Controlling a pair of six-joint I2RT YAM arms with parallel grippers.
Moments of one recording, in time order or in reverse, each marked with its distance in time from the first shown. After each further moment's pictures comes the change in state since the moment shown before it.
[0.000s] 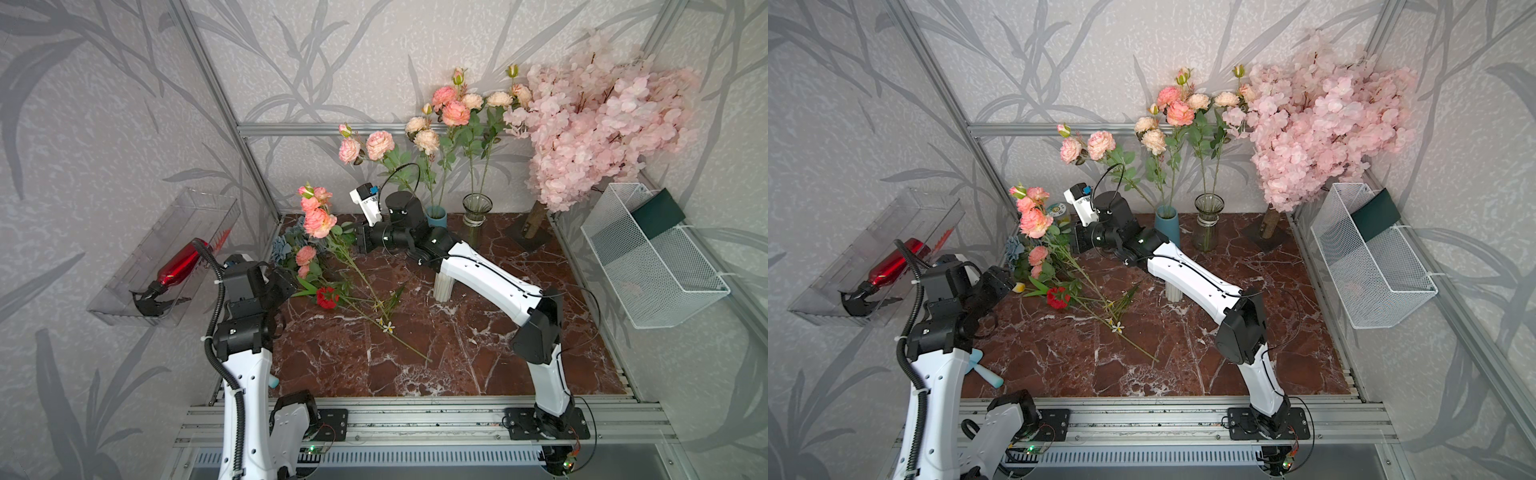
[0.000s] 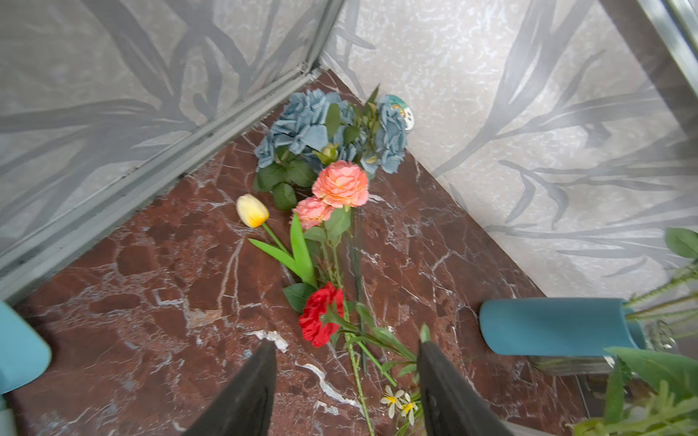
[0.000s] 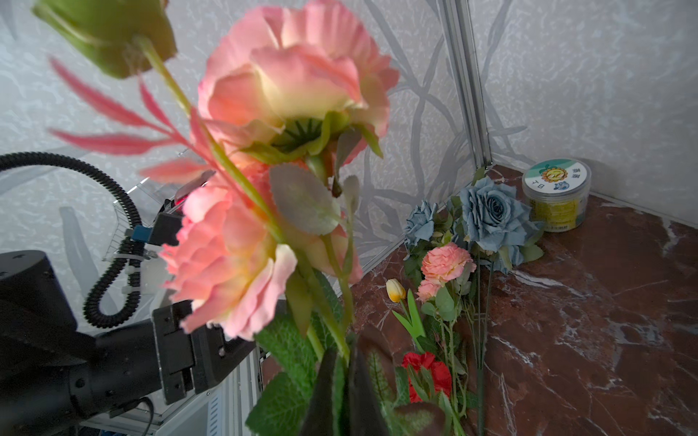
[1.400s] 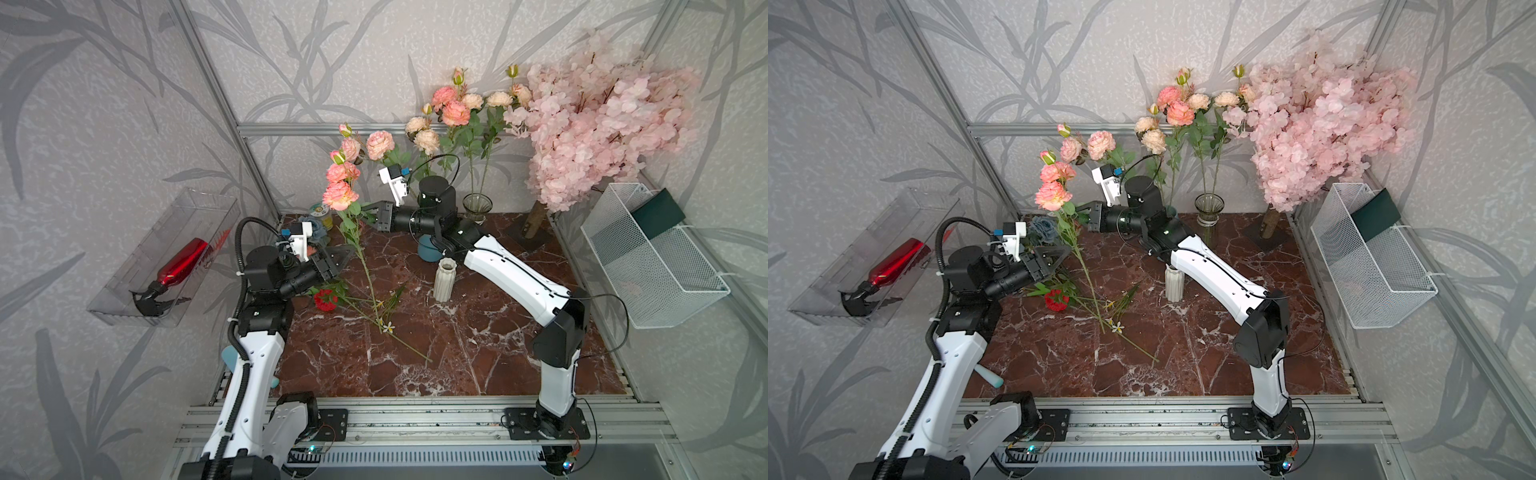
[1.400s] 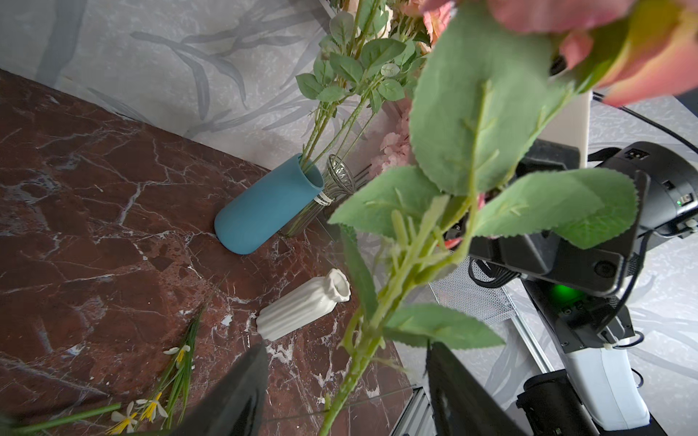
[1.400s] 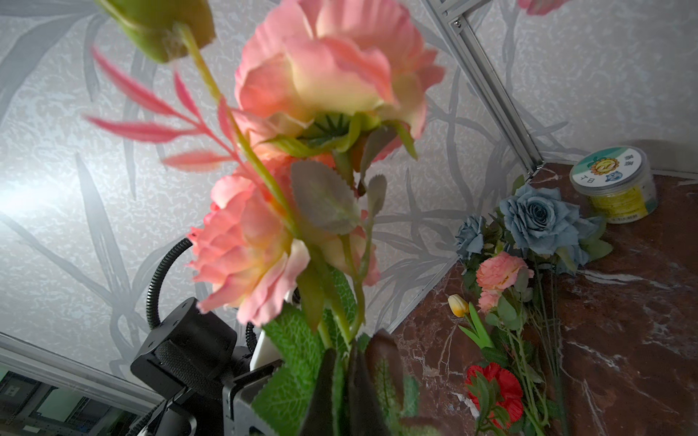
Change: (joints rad) left arm -0.208 0.129 -0.079 0.600 0.743 -0.171; right arm -0.102 -0.113 -0.109 0.154 -0.180 0.313
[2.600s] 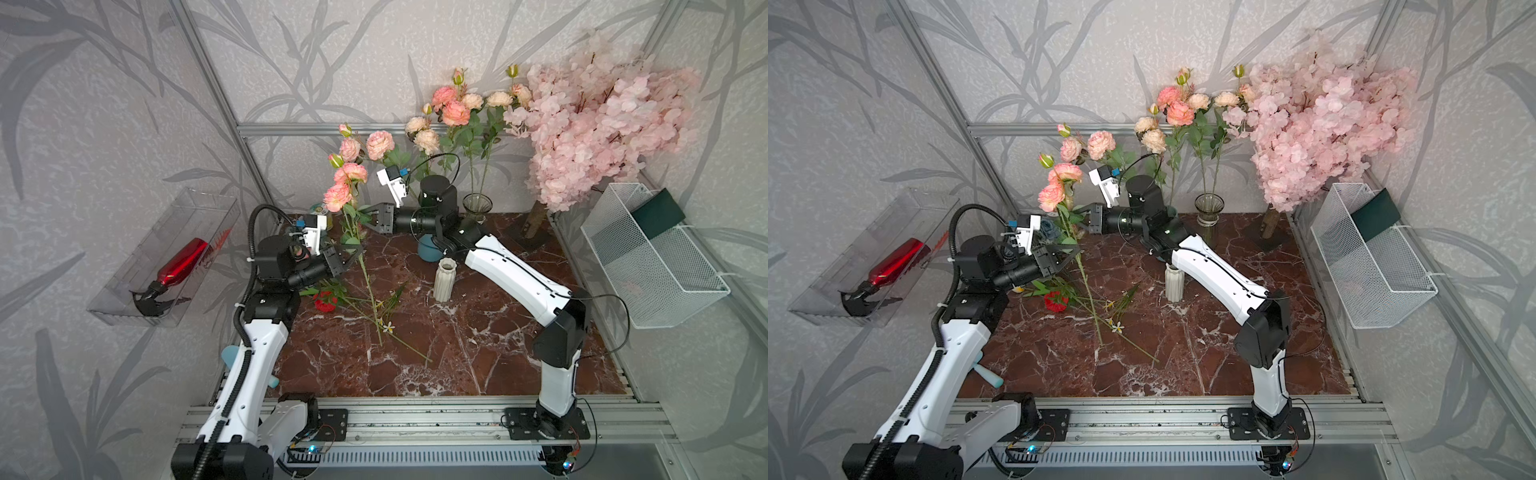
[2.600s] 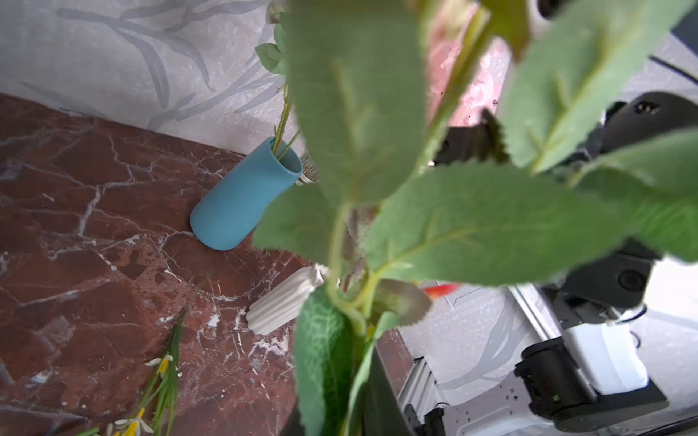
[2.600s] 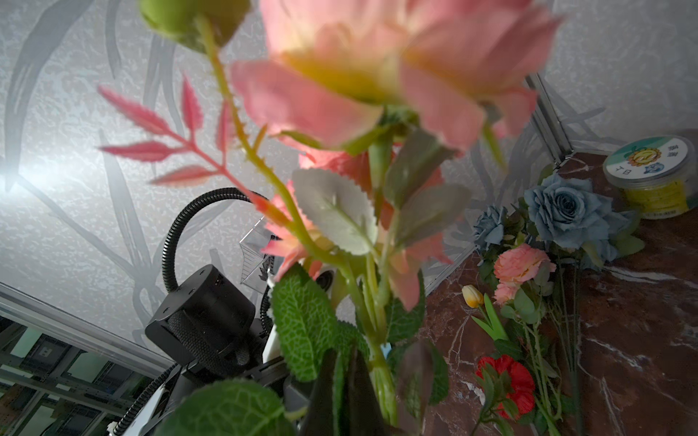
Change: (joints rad) left arm -0.072 0.063 0.074 -0.037 -0.001 0.074; right arm 0.000 -0.002 -0.002 -0.015 -0.071 -0.023
